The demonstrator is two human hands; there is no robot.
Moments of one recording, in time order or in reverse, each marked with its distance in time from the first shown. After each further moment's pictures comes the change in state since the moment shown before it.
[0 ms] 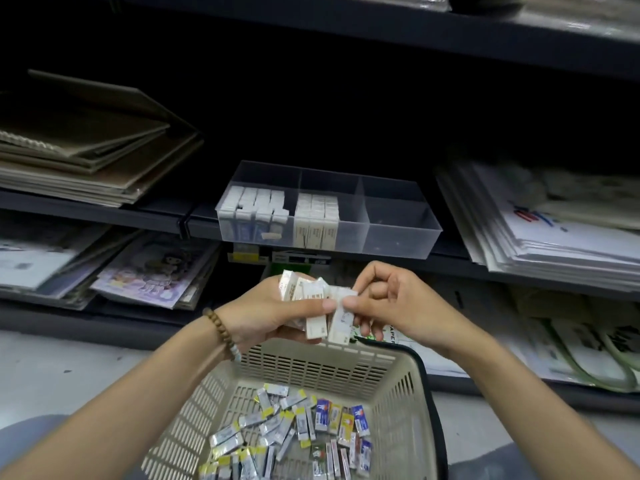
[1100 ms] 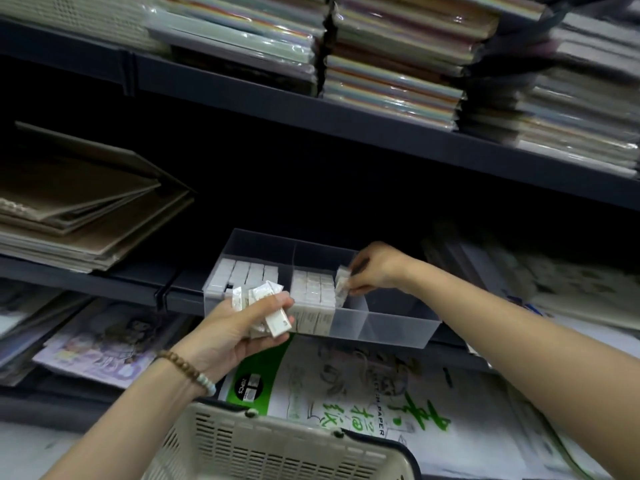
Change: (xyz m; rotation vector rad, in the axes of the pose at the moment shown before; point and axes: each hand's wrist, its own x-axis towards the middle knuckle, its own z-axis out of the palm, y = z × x) left_hand 0.036 0.045 -0.055 -0.385 0.252 0.135; right_hand 0.152 -0.069 -0.061 -0.588 0.219 0.256
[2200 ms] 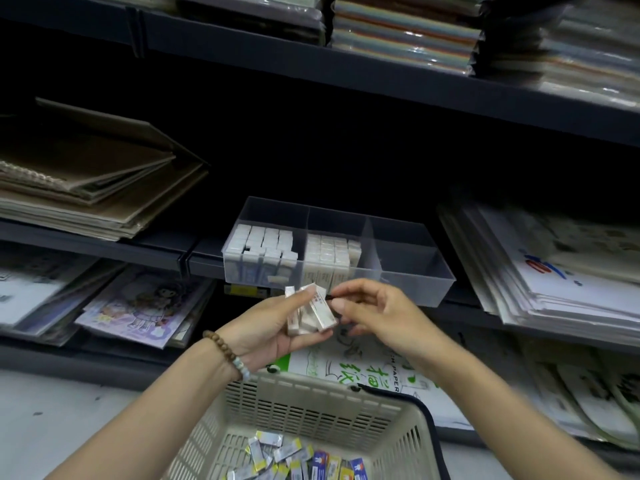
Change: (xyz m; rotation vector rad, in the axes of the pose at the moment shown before) left_hand -0.011 -0.035 0.013 -0.083 -0.140 -0.221; right_hand -0.097 0.040 0.073 0.556 -0.090 -0.205
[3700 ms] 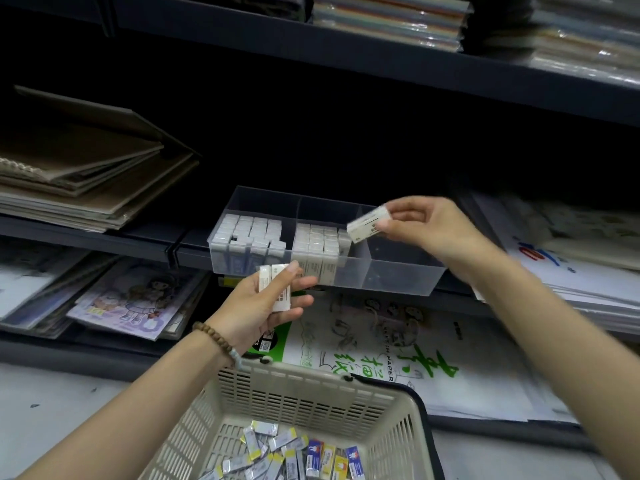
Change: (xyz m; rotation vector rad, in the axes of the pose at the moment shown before) left_hand 0.005 -0.002 0.002 0.163 0.166 0.245; right_hand 0.029 -0.040 -0.079 -0.143 0.272 -0.139
